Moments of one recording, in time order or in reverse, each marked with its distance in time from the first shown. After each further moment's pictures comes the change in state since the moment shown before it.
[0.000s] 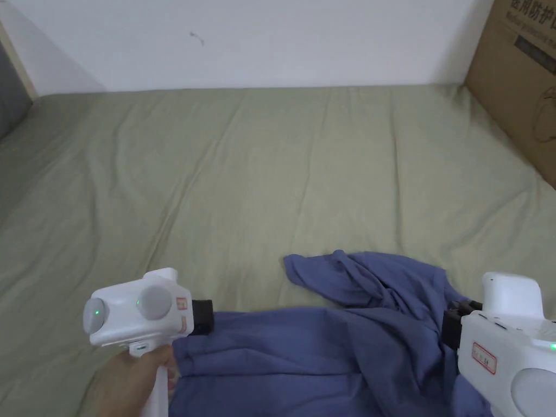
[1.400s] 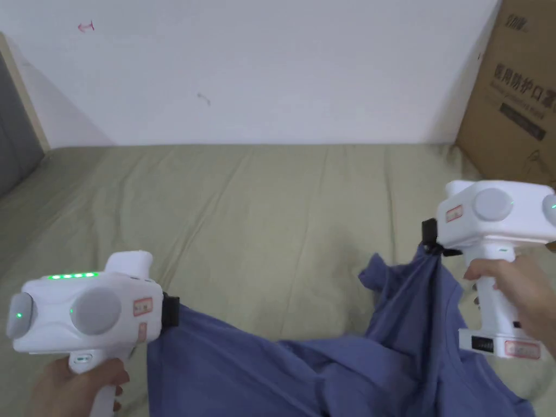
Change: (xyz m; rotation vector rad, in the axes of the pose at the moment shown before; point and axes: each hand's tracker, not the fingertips) left arm 0.002 0.050 0.149 0.262 -0.080 -0.132; right arm 0.033 0.223 -0.089 -0.105 0.082 0.016
